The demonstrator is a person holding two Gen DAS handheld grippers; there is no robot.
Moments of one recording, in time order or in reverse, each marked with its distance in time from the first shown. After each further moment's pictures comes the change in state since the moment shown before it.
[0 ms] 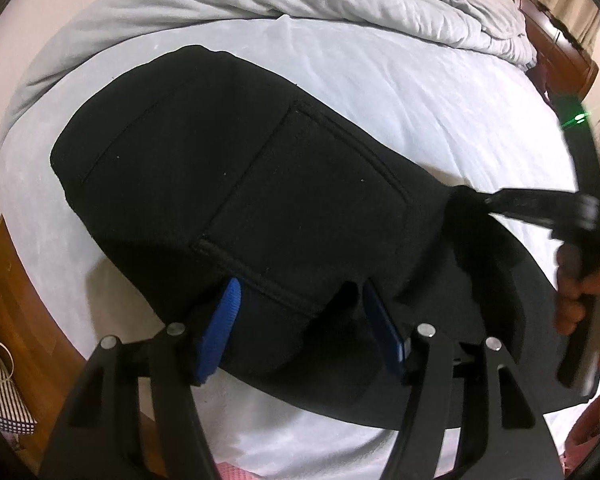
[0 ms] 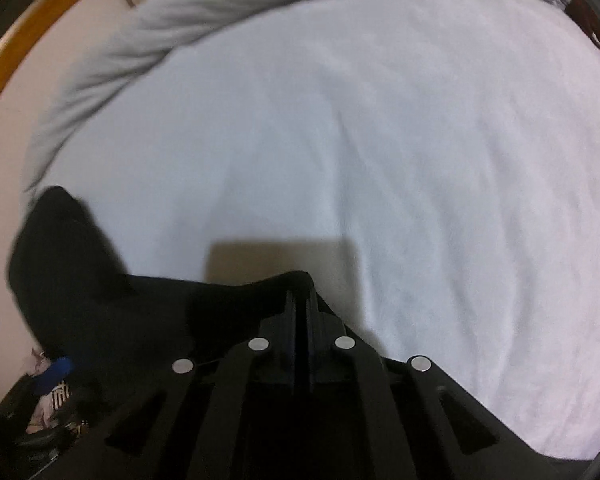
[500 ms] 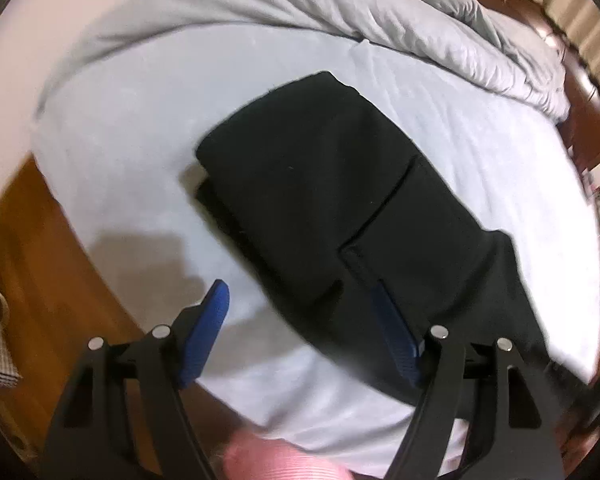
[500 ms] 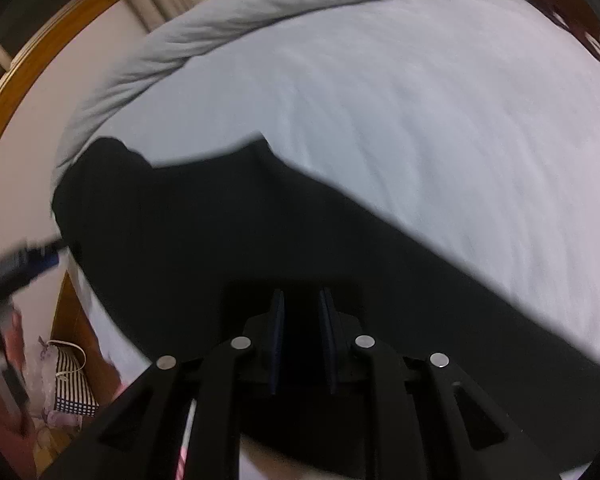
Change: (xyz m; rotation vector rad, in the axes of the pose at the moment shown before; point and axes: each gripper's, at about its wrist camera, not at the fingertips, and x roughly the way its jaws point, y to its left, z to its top) left arm -0.036 0.075 0.012 -0.210 0.012 -0.017; right arm -0.097 -0.037 -0.136 0.042 -0.075 0.020
